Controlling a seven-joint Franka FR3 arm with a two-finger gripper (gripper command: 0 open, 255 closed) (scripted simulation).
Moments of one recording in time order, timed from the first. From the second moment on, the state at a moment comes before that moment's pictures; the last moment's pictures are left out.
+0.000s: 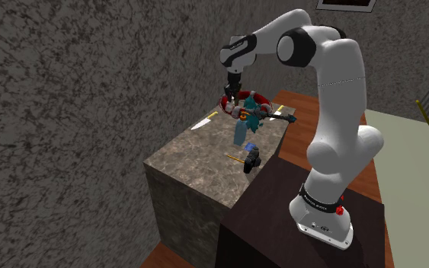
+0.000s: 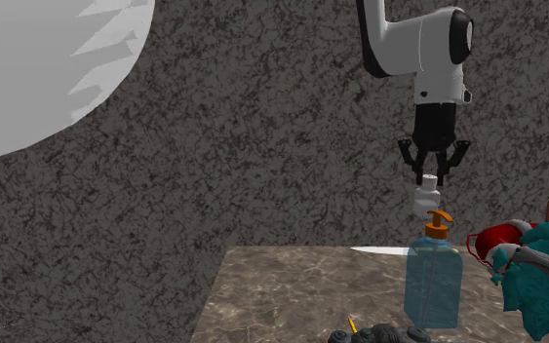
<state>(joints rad) -0.45 0.51 -0.09 -1.55 0.06 2.05 -0.41</state>
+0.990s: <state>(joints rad) -0.55 0.68 -0.10 -1.41 0.08 2.07 -0.54</state>
